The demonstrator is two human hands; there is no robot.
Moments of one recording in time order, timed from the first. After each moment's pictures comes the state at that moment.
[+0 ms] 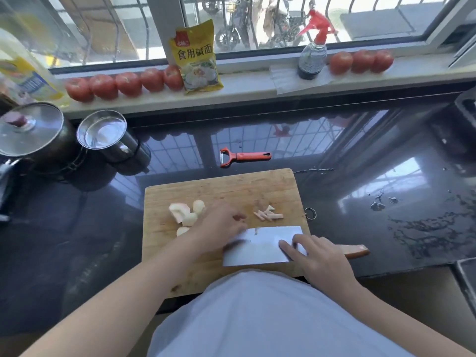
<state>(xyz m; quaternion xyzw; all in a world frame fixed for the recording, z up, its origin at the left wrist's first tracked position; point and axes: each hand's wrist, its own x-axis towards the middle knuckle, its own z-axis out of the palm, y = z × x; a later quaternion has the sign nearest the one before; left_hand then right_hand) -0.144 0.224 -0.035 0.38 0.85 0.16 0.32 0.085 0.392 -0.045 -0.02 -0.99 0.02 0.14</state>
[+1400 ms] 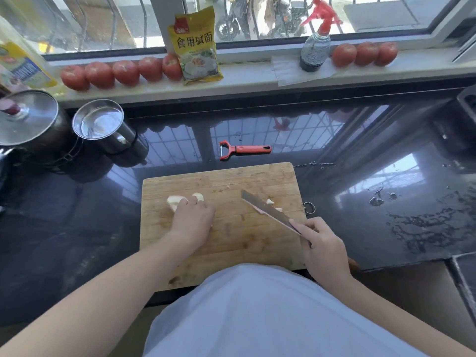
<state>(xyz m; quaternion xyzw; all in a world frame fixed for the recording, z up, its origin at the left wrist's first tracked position) -0.155 0.191 -0.053 0.44 0.87 -0.18 0.15 0.079 0.392 -0.053 -0.26 -0.93 0.25 0.11</state>
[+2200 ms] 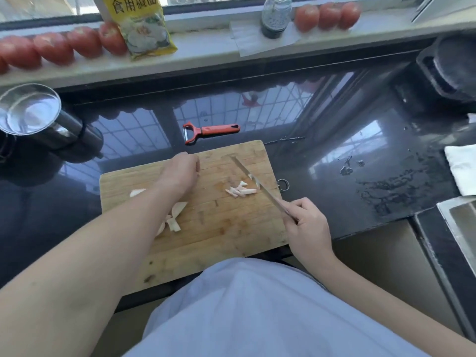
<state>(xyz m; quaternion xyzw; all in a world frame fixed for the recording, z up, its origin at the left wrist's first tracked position) -0.206 0.273 -0.065 0.34 0.91 0.08 0.25 0.086 0.386 -0.031 -0.38 -0.86 0.32 0.10</state>
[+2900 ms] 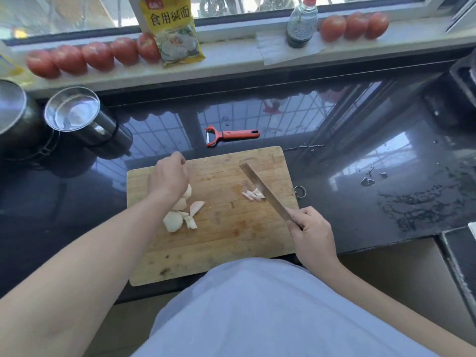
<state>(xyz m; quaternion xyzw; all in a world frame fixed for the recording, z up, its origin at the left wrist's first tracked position) -0.214 0.220 -0.051 0.17 0.97 0.14 0.14 0.076 0.379 -0.037 -0.39 -0.84 0.37 0.05</state>
